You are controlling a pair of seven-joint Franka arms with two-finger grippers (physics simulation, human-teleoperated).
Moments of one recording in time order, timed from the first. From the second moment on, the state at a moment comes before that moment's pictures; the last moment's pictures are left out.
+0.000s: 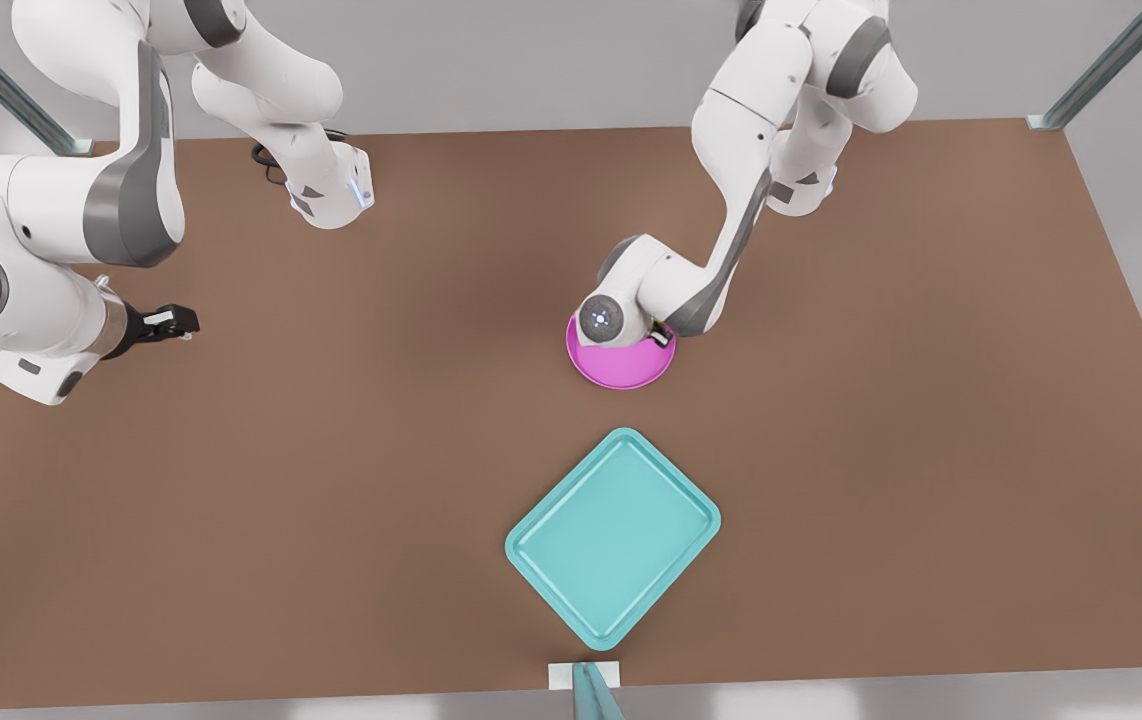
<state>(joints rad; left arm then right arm) -0.90 0.57 0.16 -1.73 -0.13 1.75 0.00 -0.07 0.24 0.14 -1.30 -0.20 1.23 -0.25</state>
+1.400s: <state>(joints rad) -0.03 0.18 0.04 -1.47 -0.04 1.50 0.01 0.52 0.71 0.28 -1.69 0.48 2.25 0.07</state>
